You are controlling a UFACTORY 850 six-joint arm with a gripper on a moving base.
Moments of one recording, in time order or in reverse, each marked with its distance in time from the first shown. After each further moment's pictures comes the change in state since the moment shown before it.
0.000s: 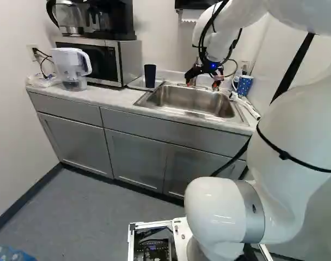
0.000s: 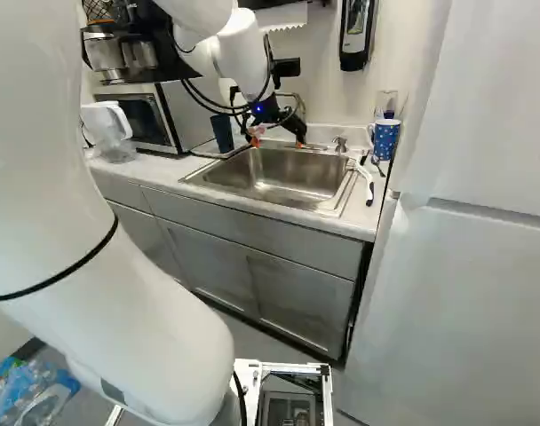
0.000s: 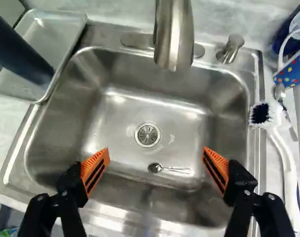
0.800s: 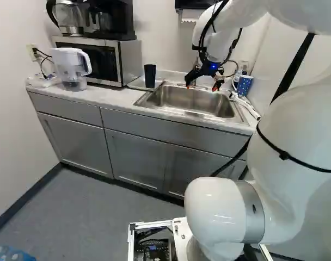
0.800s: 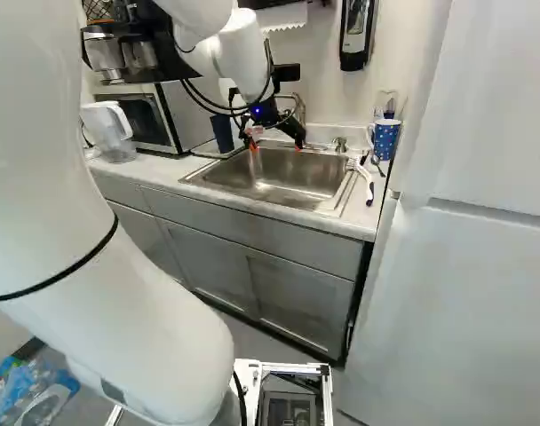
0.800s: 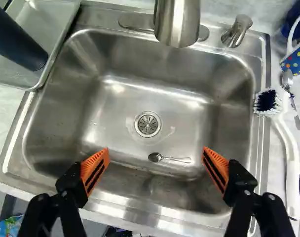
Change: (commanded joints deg) arm 0.0 0.0 0.0 0.0 -1.2 0.0
